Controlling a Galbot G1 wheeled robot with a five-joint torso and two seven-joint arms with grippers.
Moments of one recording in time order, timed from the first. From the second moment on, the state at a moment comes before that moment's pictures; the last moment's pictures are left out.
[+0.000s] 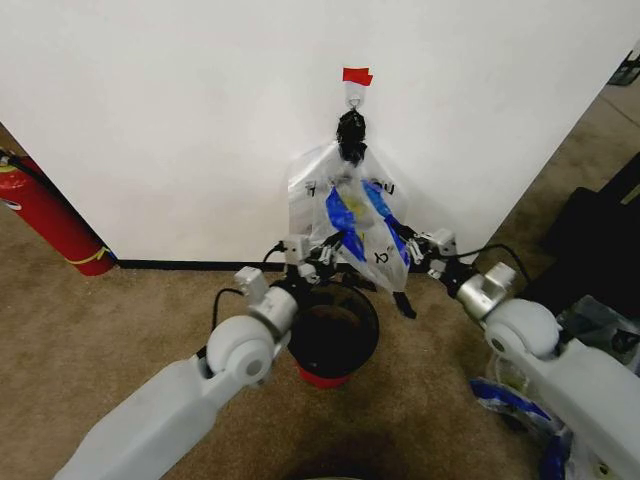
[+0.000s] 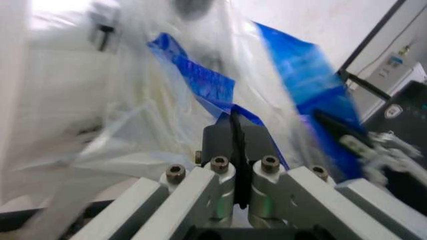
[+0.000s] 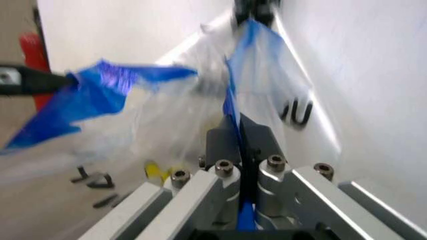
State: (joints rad) left arm 0.83 -0.92 0.13 -2.08 -1.03 0.02 -0.28; right arm -1.02 0.71 0.21 1.94 0.65 0.14 -0.11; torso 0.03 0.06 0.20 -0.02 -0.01
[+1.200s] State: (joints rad) left arm 1.54 -0.84 -0.30 -2.50 -0.85 -0.06 -0.25; right arm -1.55 0.89 0.44 2.23 0.38 0.30 -0.07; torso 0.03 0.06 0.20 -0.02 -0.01
